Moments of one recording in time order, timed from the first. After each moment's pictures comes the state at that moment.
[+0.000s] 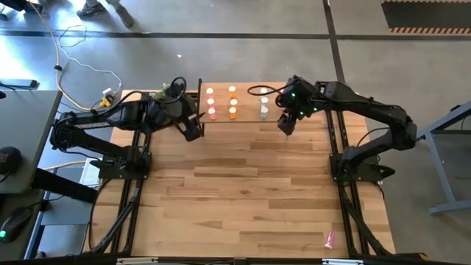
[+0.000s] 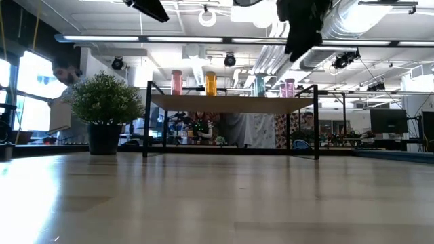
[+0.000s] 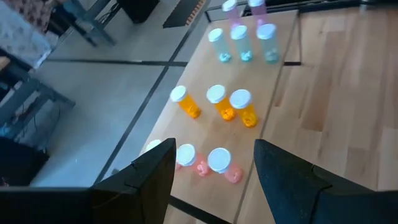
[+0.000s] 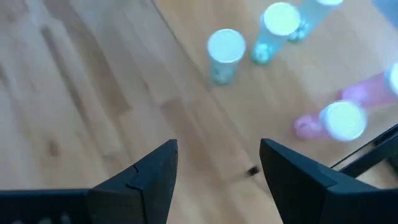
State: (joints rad) left arm 0.20 1.14 1.25 -0.74 -0.56 0.14; right arm -0.38 1.36 1.41 -1.08 0.02 0.11
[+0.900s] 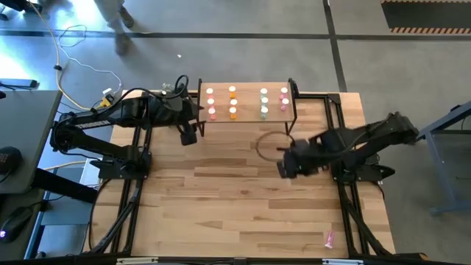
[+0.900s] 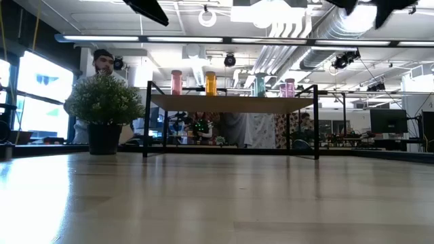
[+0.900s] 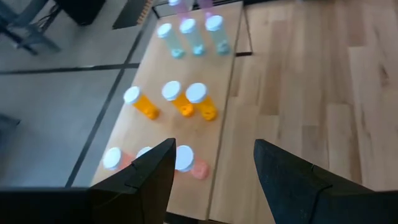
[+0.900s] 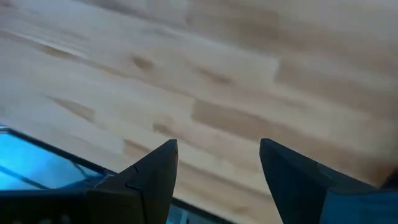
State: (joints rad) left arm 0.27 1.14 1.25 -0.77 -0.30 0.22; right arm 0.26 1.37 1.40 -1.28 -0.03 1.56
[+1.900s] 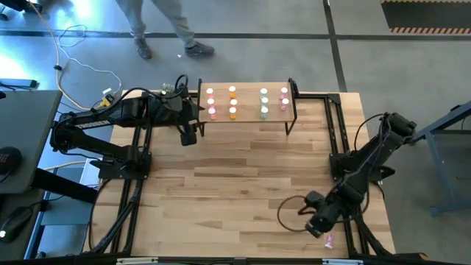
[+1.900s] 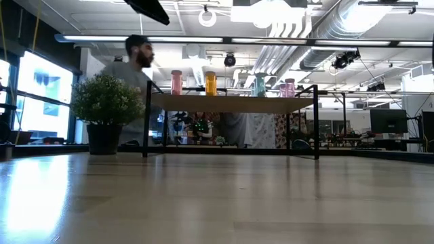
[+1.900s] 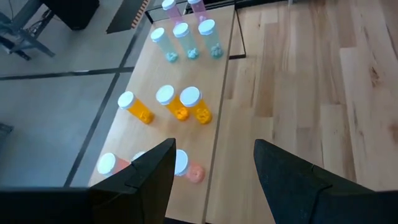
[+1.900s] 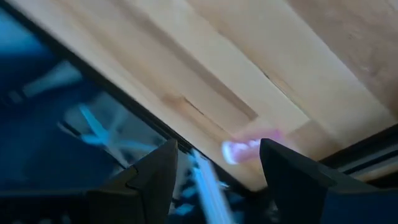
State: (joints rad) left arm 0.28 1.14 1.25 -0.76 -0.27 0.24; right arm 0.84 1.38 1.00 -0.85 -0.20 1.75
